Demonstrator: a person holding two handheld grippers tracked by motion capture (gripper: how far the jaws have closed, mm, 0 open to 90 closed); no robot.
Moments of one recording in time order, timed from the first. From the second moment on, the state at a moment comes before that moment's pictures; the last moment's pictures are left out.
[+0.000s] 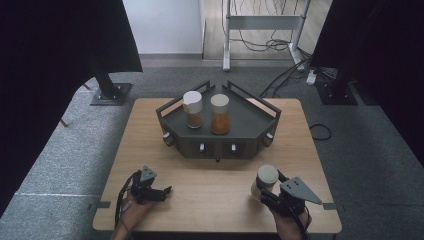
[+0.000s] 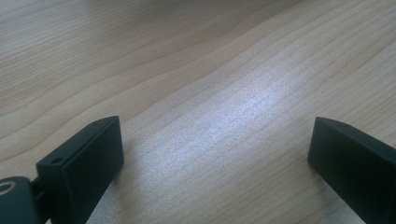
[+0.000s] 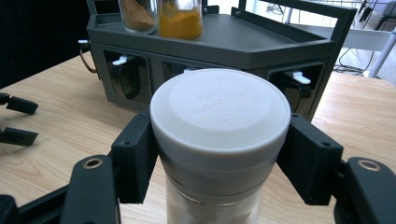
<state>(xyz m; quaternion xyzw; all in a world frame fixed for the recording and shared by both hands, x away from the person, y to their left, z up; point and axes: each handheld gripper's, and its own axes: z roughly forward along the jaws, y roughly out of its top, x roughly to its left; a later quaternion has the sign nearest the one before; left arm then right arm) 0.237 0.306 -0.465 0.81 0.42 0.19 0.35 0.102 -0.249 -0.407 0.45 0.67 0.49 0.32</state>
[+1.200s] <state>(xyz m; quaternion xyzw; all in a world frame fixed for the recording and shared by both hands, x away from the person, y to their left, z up) 0.237 0.306 -0.464 0.81 0.42 0.19 0.35 0.139 -0.247 -0.356 0.45 0.67 0.51 0.31</state>
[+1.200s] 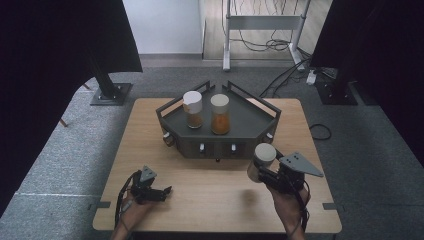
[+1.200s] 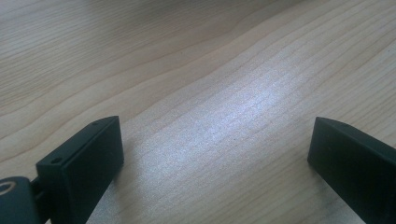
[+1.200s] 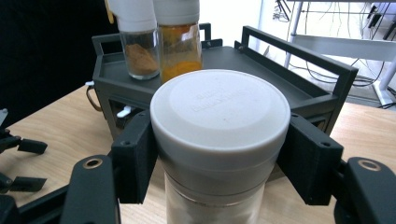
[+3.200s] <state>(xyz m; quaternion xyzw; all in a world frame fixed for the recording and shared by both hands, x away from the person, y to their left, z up) 0.238 0.306 -0.464 0.82 0.42 0.19 0.35 0.227 -0.231 -0.289 0.45 0.67 0.50 0.32</state>
